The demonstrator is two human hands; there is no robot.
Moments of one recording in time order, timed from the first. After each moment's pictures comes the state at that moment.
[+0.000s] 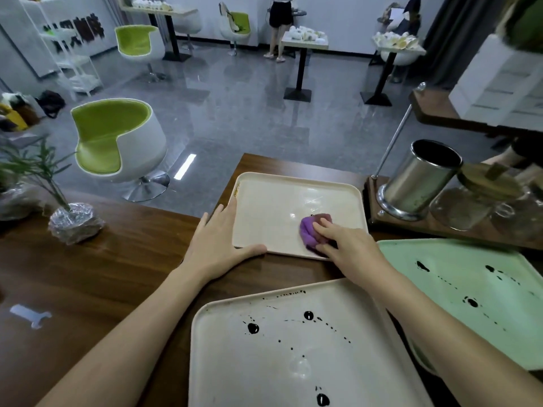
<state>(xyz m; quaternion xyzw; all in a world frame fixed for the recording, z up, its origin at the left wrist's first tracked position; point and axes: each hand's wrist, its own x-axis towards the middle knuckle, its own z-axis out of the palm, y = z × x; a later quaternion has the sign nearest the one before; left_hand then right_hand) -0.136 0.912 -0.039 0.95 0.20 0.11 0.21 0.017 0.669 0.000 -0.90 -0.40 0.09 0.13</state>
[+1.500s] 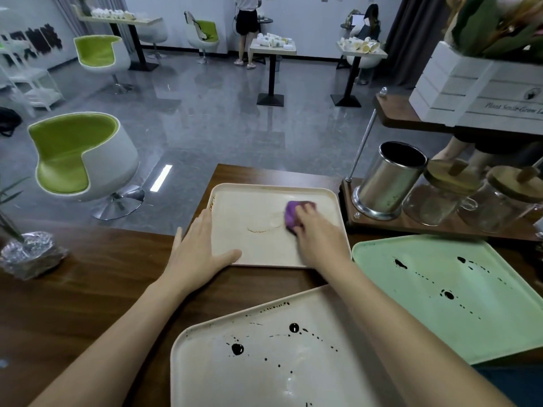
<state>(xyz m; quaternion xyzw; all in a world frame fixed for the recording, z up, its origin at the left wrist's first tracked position) -0.117 0.928 -0.052 0.94 0.23 0.10 0.23 0.042 0.711 -0.030 -0.93 -0.33 -0.02 0.15</state>
